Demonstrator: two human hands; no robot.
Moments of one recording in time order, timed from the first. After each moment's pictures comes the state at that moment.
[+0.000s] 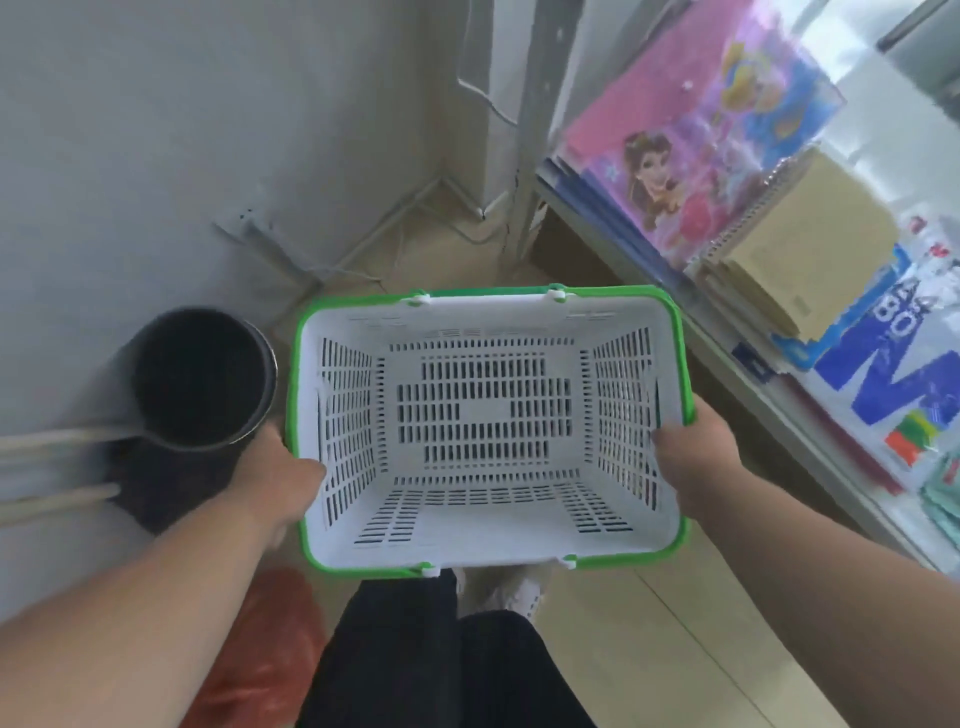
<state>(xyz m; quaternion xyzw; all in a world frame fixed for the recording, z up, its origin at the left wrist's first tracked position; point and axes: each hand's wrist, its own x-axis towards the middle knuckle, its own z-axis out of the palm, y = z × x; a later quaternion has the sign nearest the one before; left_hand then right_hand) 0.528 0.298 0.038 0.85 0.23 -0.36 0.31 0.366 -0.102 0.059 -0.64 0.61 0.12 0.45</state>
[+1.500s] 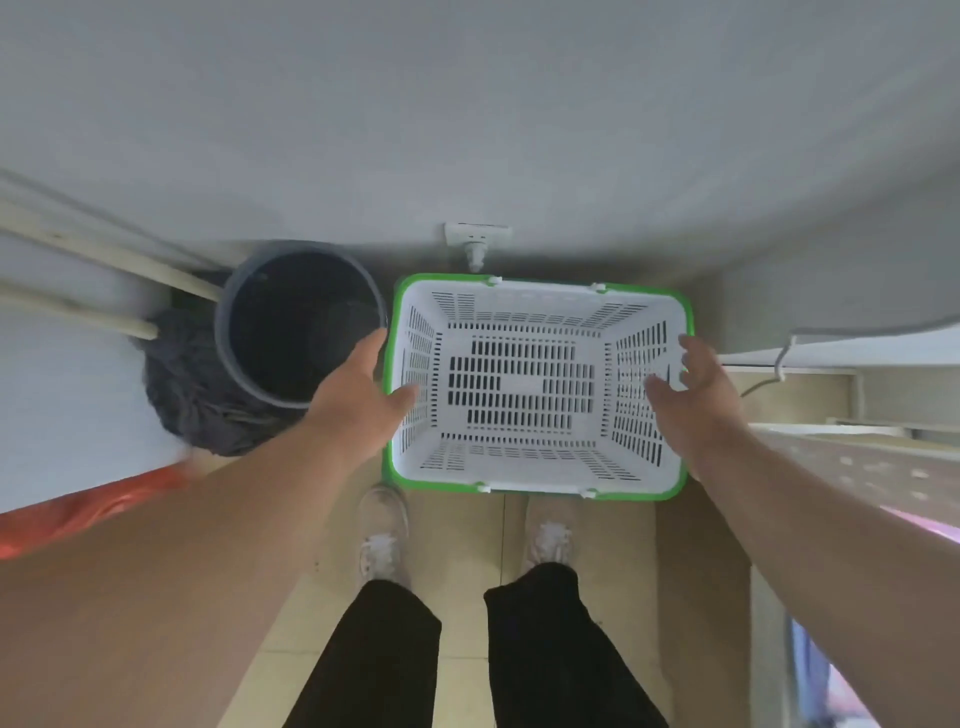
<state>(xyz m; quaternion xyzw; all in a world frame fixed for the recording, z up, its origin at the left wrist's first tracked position) 0.679 0.313 -0.019 0.82 0.35 -0.26 0.38 0.794 -0.039 -0.049 -0.90 0.21 0.24 0.31</state>
